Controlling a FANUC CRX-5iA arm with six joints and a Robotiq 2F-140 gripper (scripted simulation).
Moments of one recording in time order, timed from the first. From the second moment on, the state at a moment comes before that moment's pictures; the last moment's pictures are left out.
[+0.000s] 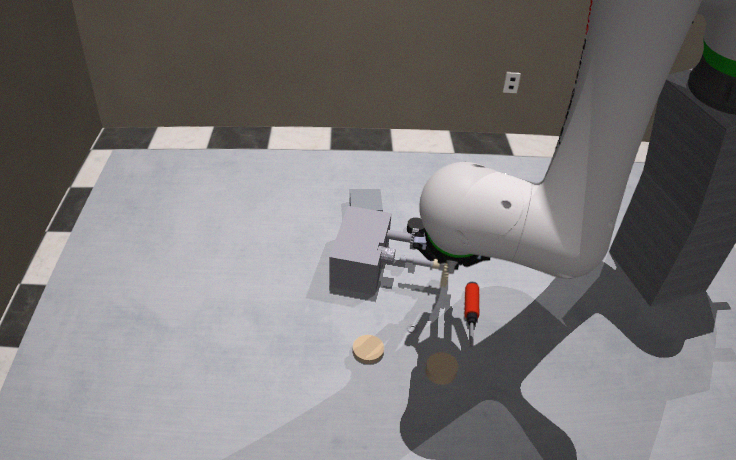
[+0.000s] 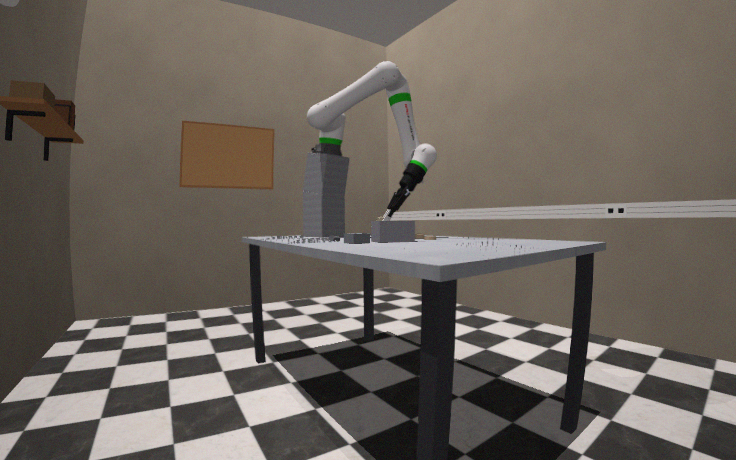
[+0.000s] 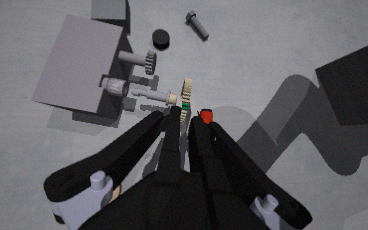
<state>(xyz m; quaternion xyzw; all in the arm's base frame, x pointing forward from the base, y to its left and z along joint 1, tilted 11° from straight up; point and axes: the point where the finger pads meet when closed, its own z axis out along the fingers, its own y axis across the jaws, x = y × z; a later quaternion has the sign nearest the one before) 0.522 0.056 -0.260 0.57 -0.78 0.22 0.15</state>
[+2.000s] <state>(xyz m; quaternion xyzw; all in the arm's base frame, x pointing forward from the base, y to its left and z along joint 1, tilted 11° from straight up) 0.530 0.054 -0.258 0.56 -0.78 0.22 0.15</state>
